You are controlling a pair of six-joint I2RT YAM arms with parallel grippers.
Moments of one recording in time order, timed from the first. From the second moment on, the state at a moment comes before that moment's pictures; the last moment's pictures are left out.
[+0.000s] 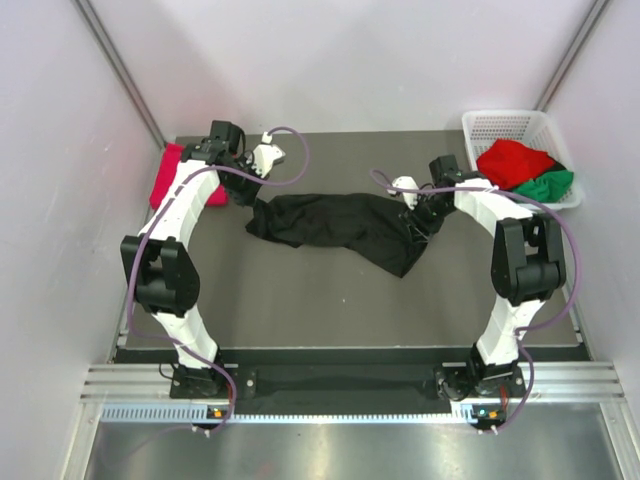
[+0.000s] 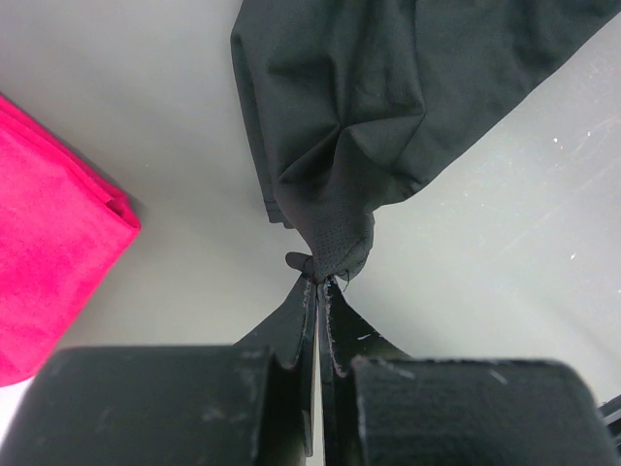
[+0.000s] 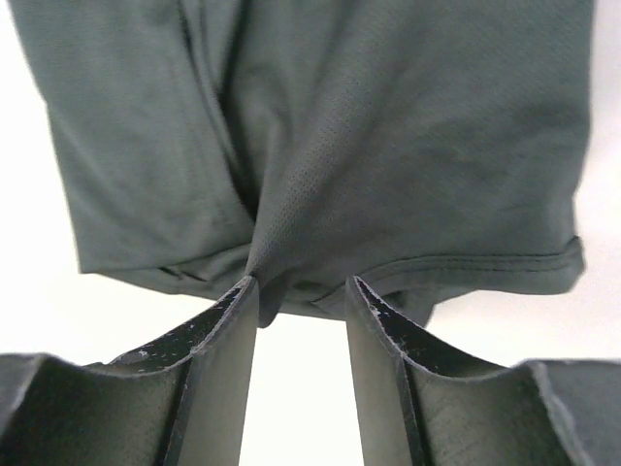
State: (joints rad) left arm -0.15 1.80 1.70 -1.00 0.26 0.64; right arm 0.18 1.85 1.34 -0.75 -0.39 -0.79
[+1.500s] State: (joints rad) left arm -0.17 1.66 1.90 -0.90 0.17 0.60; right arm 0.22 1.27 1.59 -0.73 -0.37 -0.68
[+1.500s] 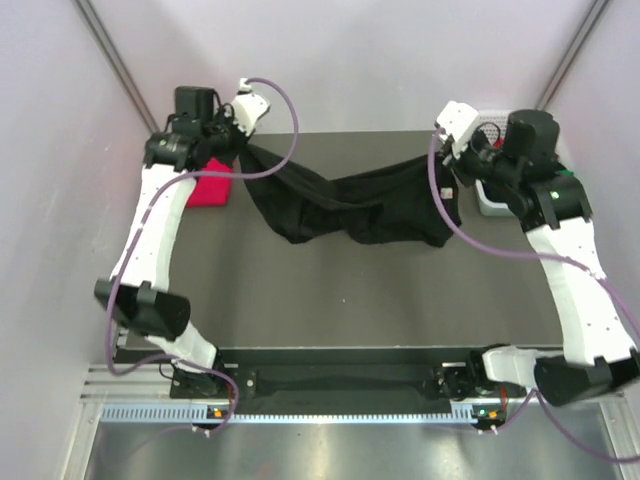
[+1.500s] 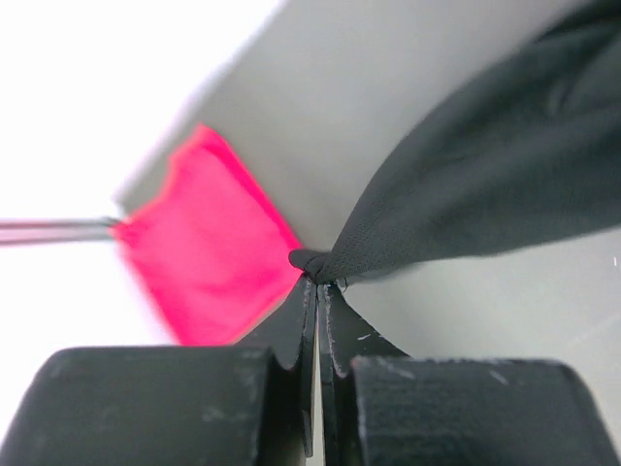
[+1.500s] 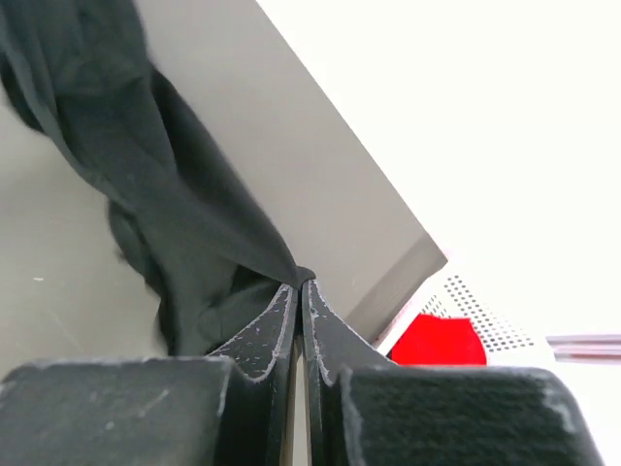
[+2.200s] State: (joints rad) left arm -0.18 1.89 1.80 -0.48 0.03 0.66; right arm 0.19 1.64 1.41 -0.56 -0.35 -0.58
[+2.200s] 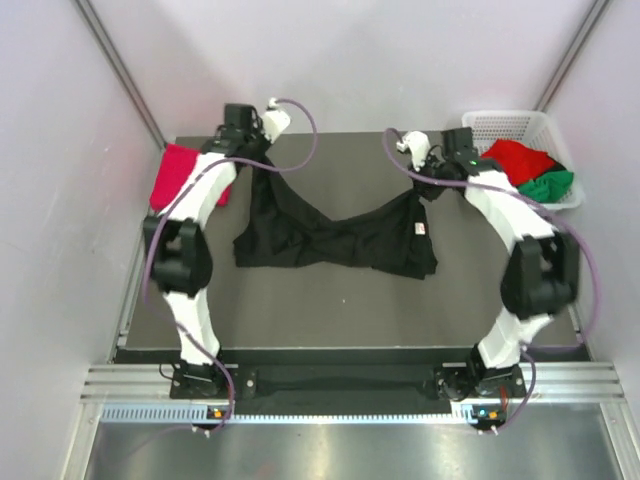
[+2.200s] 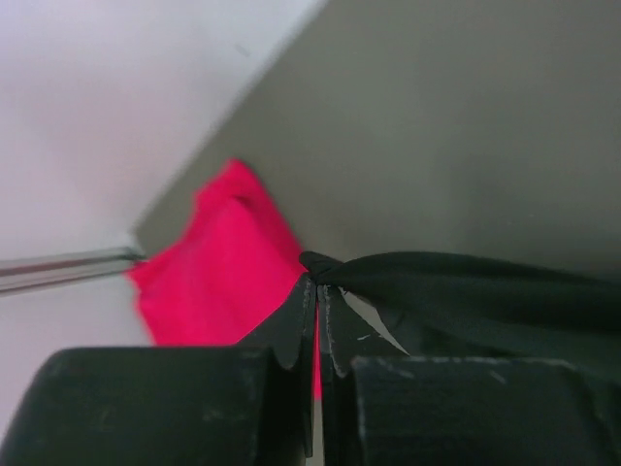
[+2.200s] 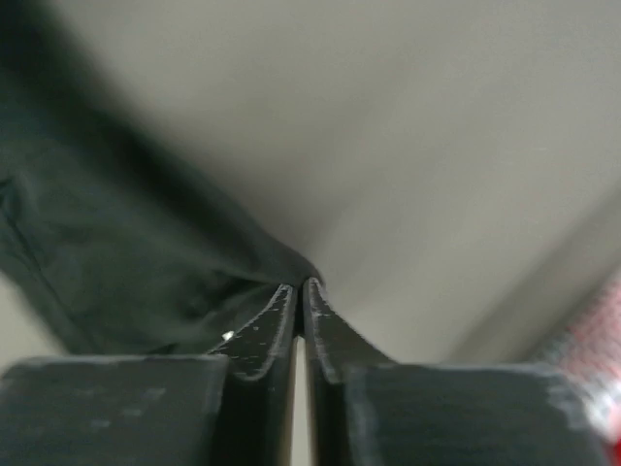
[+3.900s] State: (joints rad) left arm -0.28 1.92 1.59 -0.40 -0.12 0.56; right arm 0.36 1.57 0.92 -0.57 -0.39 -1.52
